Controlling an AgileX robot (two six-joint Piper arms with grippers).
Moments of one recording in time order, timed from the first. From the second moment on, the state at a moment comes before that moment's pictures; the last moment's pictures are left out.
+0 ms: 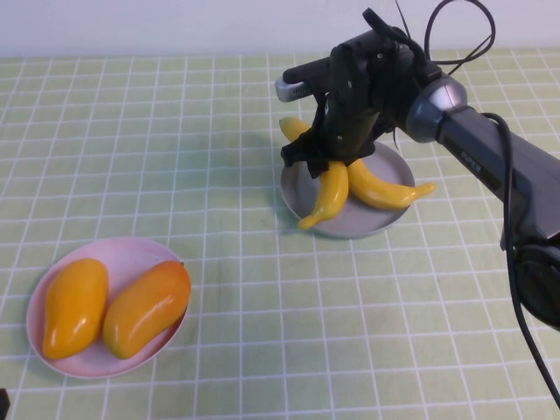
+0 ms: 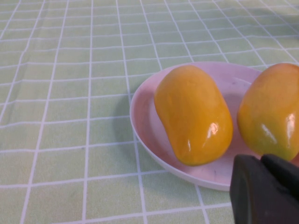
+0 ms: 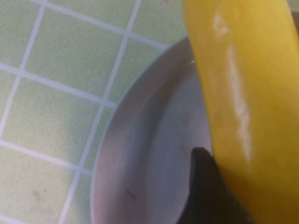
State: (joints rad) right arm 0.54 2.44 -2.37 -0.11 1.15 0.18; left arm -0.15 -0.01 0.03 0.02 0.37 -0.02
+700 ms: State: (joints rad) right arm 0.56 2.32 -2.37 -0.11 1.24 0.18; left arm -0.15 -0.01 0.03 0.02 0.37 -0.02
